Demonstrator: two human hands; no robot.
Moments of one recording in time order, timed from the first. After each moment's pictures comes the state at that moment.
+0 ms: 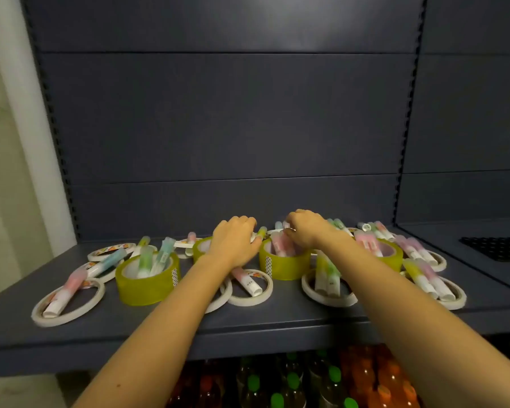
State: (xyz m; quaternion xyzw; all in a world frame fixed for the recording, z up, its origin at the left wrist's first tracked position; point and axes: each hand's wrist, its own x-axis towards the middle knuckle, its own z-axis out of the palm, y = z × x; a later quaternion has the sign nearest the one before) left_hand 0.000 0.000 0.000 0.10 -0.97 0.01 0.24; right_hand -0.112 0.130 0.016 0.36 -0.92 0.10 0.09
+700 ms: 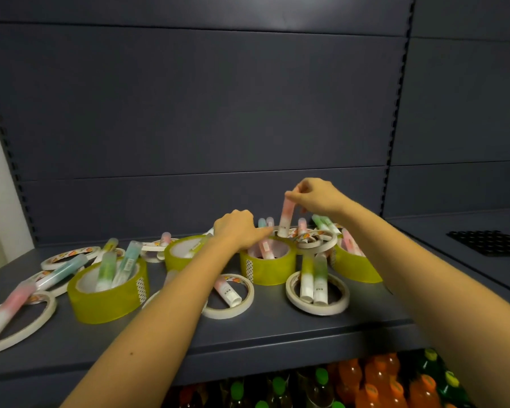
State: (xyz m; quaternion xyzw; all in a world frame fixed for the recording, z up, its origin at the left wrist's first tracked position) left_hand -0.068 0.011 0.006 0.17 -0.97 -0.08 0.16; right_hand -0.137 0.165 0.053 0.32 -0.87 0.37 0.06
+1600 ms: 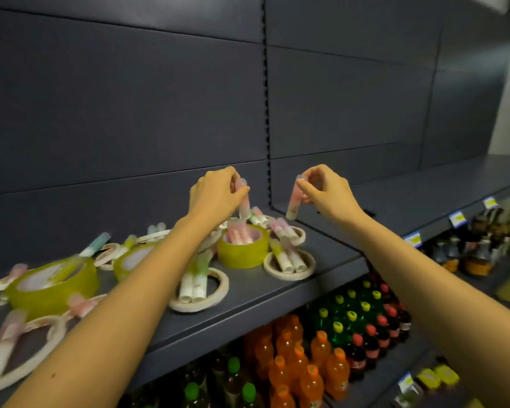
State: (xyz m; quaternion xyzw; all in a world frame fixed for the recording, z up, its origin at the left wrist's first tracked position) left_hand -0.105 0.166 0.048 -0.05 -0.91 -0.20 0.35; right_hand -0.127 0.371 0.035 0.18 -0.81 0.50 0.24
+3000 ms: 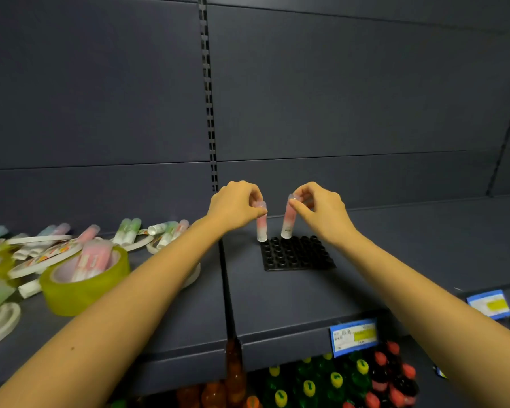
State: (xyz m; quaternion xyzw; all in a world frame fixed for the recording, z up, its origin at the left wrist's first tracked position) left_hand -0.315 0.372 0.023 0.04 -0.95 -0.16 0.25; right_hand -0.370 0.543 0.002 0.31 -0.82 0.43 0.19
